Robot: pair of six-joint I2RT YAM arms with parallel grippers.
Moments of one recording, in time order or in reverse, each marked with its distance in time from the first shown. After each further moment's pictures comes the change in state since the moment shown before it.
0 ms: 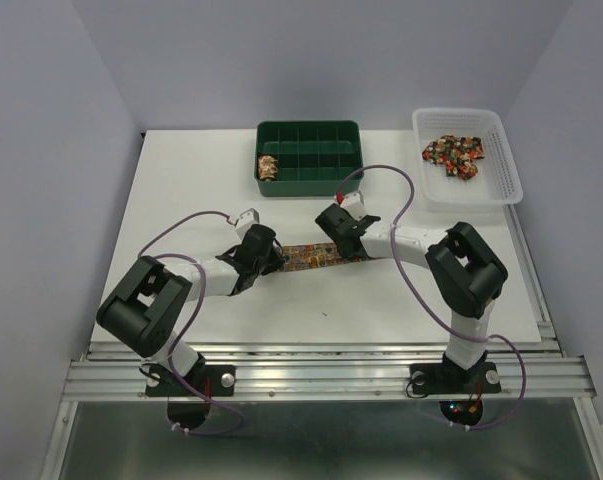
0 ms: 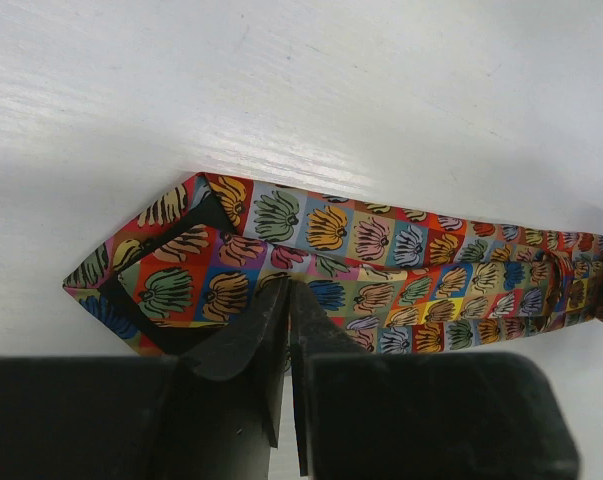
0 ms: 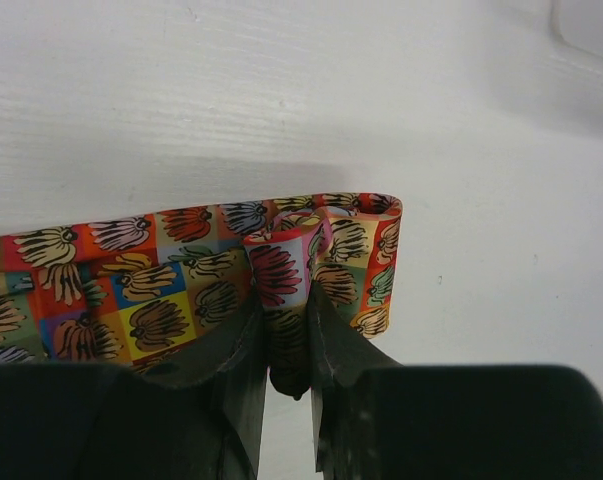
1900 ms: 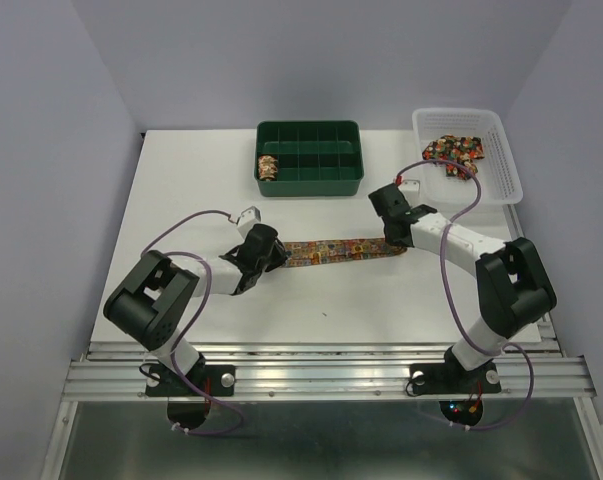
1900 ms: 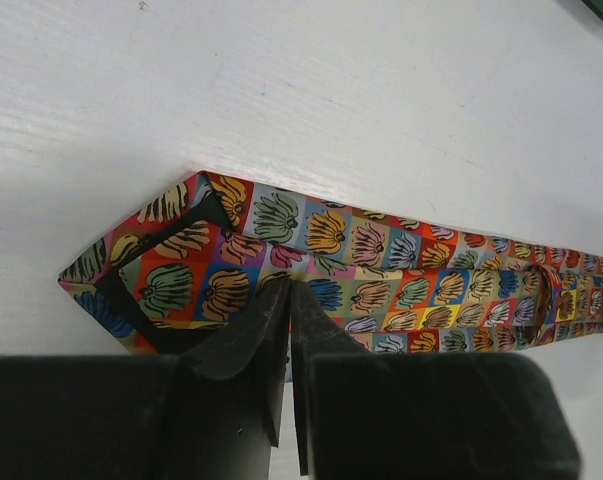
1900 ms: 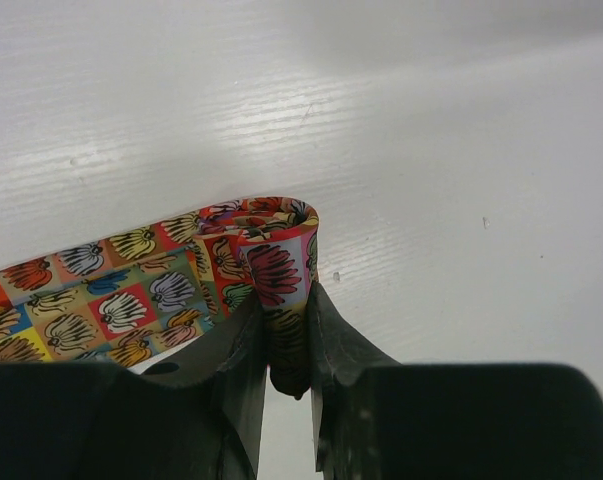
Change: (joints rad) left arm 0.002 0.053 0.002 0.099 -0.025 -0.004; right arm -0.276 -0.247 -0.143 0.016 -0.130 0.103
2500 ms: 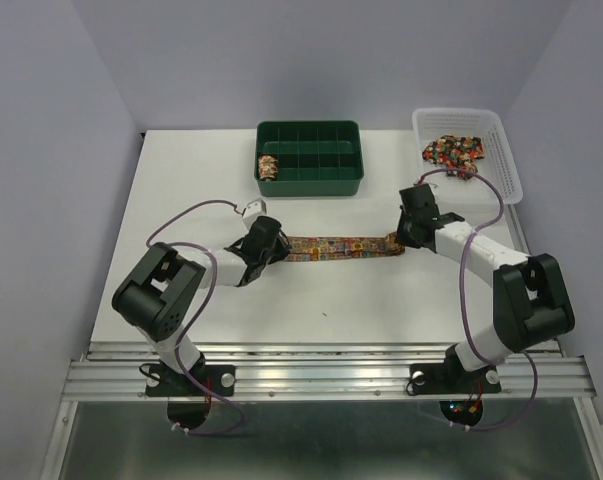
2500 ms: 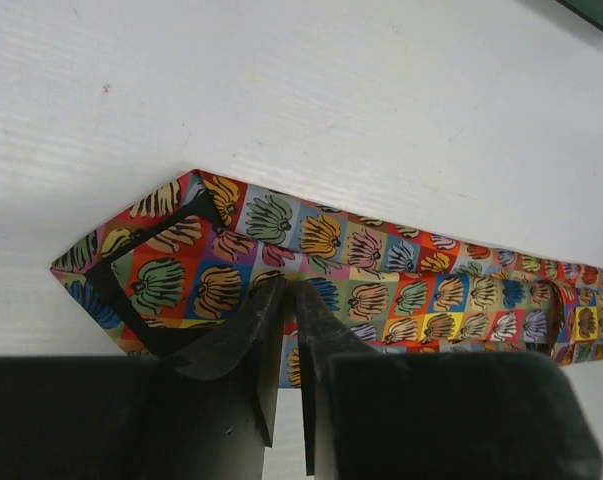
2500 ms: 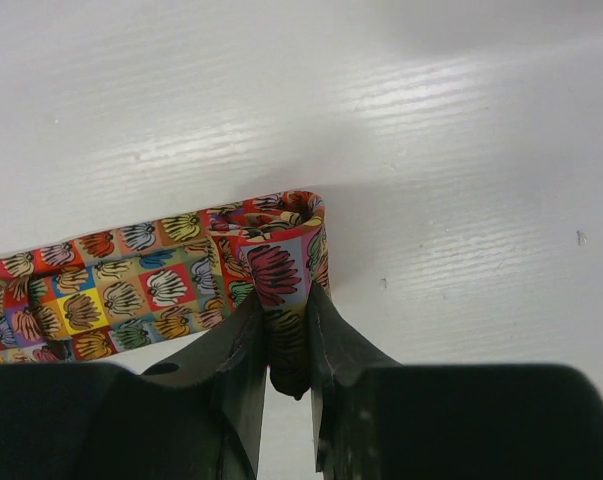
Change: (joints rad) left arm 0.003 0.082 0.114 -0.034 -0.016 0.100; right arm -0.194 -0.136 -0.159 0.179 -0.385 0.000
